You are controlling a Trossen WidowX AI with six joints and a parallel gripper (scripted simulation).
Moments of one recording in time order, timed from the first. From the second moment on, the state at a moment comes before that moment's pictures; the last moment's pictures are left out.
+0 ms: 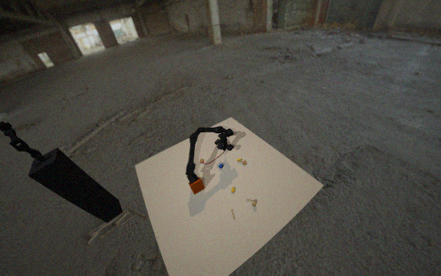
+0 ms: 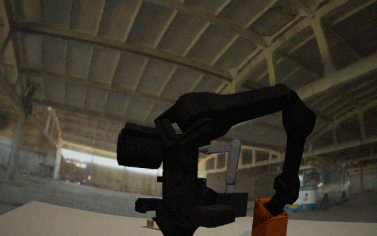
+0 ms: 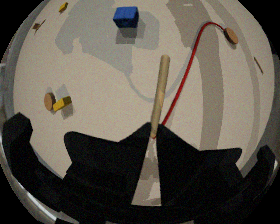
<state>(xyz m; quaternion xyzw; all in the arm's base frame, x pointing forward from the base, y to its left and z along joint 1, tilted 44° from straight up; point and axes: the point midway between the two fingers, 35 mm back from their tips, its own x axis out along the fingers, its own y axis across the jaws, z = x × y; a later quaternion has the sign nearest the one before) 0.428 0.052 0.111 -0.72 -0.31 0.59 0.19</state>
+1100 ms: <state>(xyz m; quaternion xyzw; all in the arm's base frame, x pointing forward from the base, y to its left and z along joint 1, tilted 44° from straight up) 0.459 0.044 0.111 -0.74 -0.30 0.57 0.20</state>
